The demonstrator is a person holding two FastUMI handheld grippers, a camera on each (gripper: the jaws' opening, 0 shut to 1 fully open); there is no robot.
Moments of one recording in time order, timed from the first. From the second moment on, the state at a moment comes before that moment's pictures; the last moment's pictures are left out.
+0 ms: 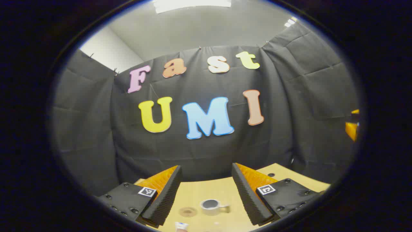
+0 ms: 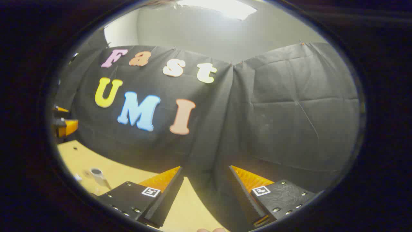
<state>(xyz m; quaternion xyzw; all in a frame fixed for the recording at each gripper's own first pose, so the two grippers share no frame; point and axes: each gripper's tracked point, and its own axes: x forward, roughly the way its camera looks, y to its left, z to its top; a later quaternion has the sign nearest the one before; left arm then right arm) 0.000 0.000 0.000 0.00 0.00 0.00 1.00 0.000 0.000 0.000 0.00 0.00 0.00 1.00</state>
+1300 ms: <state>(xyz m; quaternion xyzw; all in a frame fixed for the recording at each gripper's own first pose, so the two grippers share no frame) -0.022 0.153 -0.192 -0.10 0.26 0.02 0.96 -0.027 0.316 -0.116 0.02 0.29 0.26 0.92</state>
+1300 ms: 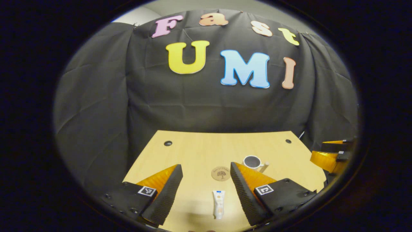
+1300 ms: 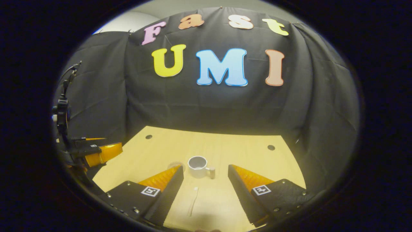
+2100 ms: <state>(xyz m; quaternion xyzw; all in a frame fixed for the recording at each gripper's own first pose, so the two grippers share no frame) -0.040 0.068 -0.387 -0.09 0.47 -0.05 0.88 -0.087 0.372 -0.290 0.00 0.53 0.28 0.80</state>
